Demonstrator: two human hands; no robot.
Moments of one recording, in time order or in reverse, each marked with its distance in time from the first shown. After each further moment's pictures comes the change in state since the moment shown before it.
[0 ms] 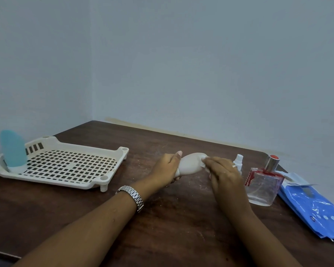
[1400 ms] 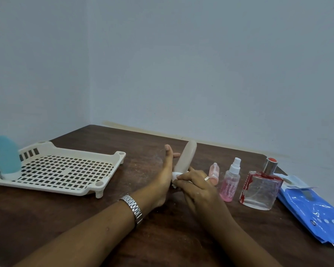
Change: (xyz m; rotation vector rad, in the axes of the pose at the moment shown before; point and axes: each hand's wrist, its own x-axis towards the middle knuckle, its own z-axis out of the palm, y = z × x) left_hand -0.004 0.005 0.018 -0.672 -0.069 -0.153; right_hand -0.009 -0.039 0.005 0.154 -0.159 -0.208
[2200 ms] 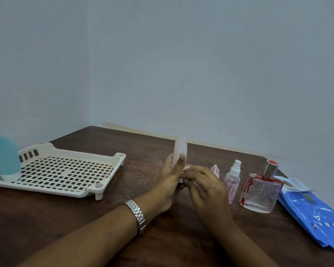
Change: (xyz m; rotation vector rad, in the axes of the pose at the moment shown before) left_hand -0.011 -0.003 0.009 -0.007 -0.007 0.146; right_hand 0.006 0.001 -0.002 0.185 0.223 0.188
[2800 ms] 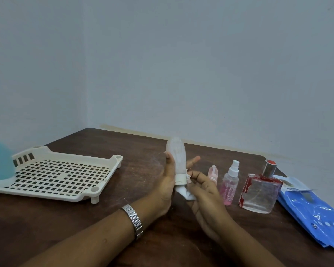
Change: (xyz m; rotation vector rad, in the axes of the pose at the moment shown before) left_hand -0.005 0.002 0.003 0.094 -0.101 0.029; right_hand 0.004 -0.009 0.001 1.181 -0.087 1.022
